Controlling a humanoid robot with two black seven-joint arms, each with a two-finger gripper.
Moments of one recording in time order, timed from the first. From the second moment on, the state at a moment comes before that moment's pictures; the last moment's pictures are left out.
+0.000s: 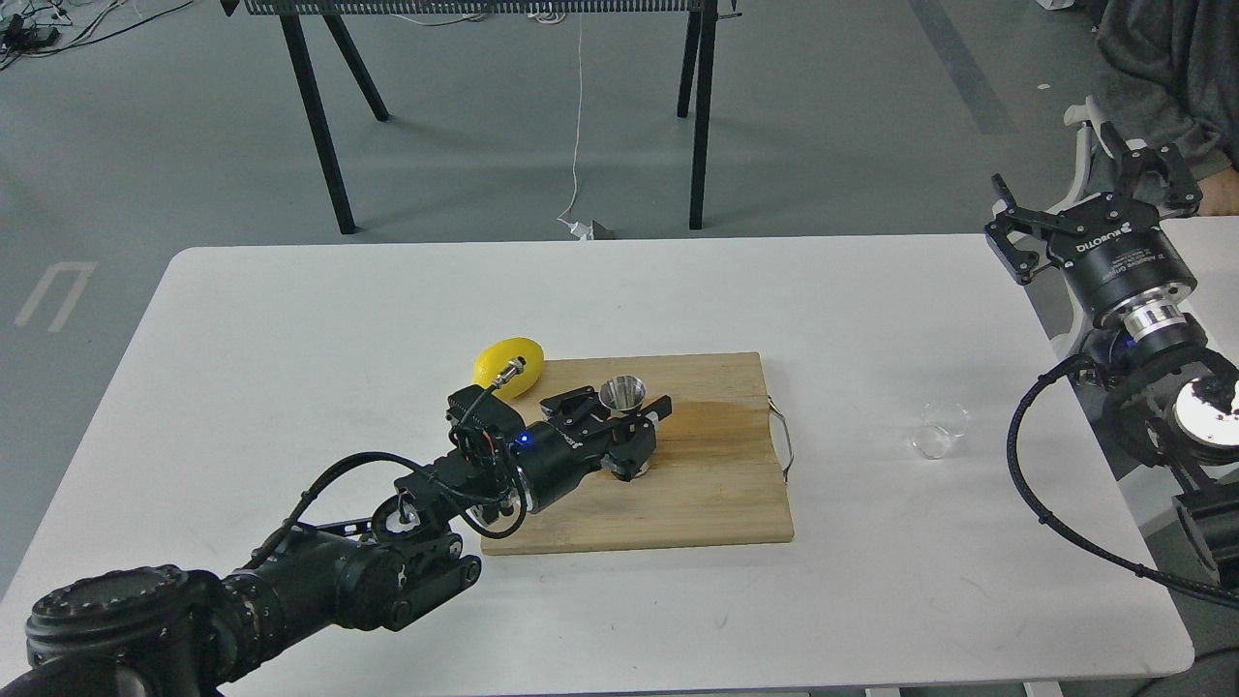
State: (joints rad) left arm -0.64 -0.04 -0.21 -0.56 1.69 0.49 -0.49; right arm 0.48 -0.45 1.18 0.86 0.27 0.49 -0.01
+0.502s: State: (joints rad) left arm -0.63 -0.04 -0.21 -0.57 1.69 0.49 -0.49; right arm 0.48 -0.46 1.18 0.87 0.27 0.49 -0.01
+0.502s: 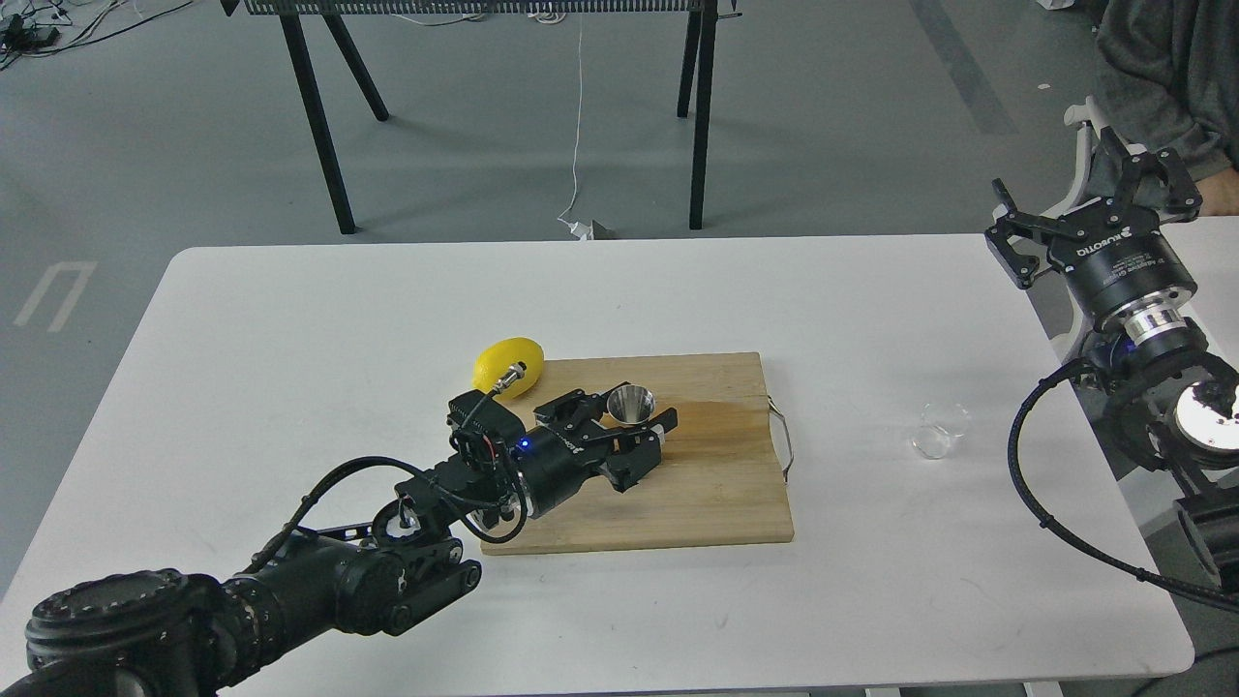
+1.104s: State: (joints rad) left arm -0.59 -0.04 -0.21 -0.58 1.69 0.49 -0.49; right arm 0.47 -0.46 1.18 0.87 0.27 0.49 -0.01
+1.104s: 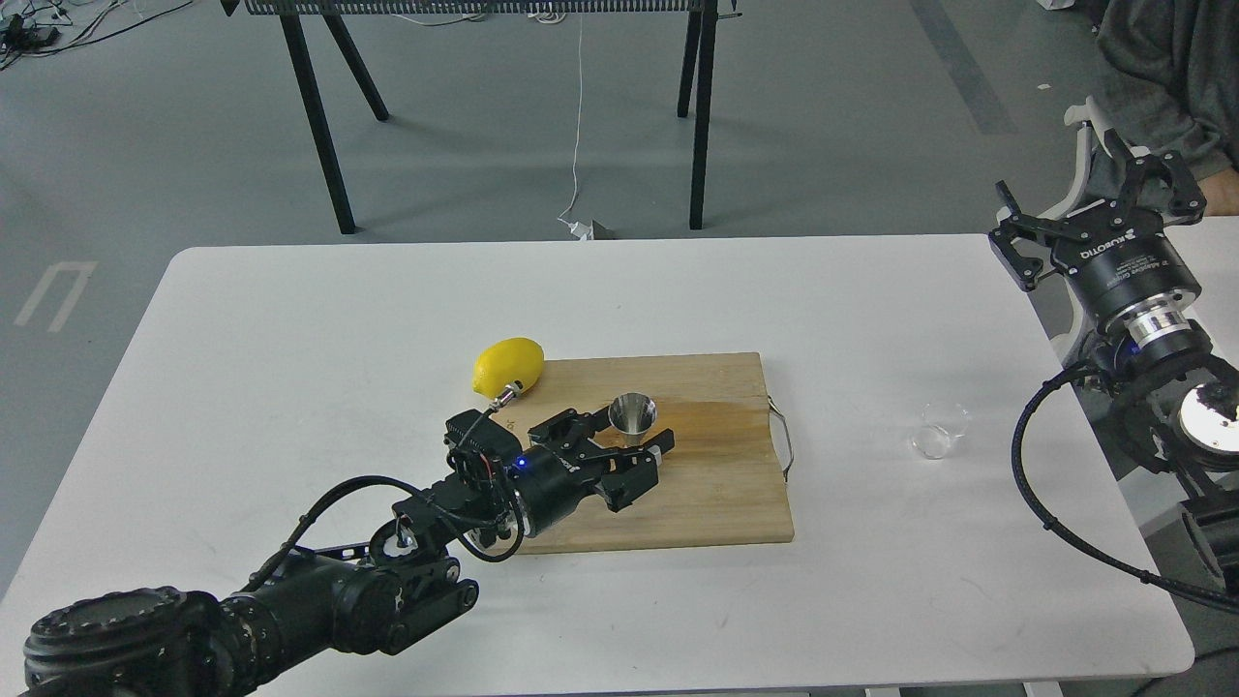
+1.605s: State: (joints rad) left arm -0.57 -0.04 -0.21 -0.63 1.69 0.49 -0.49; right arm 0.47 -0.46 1.18 0.87 0.27 0.49 0.00
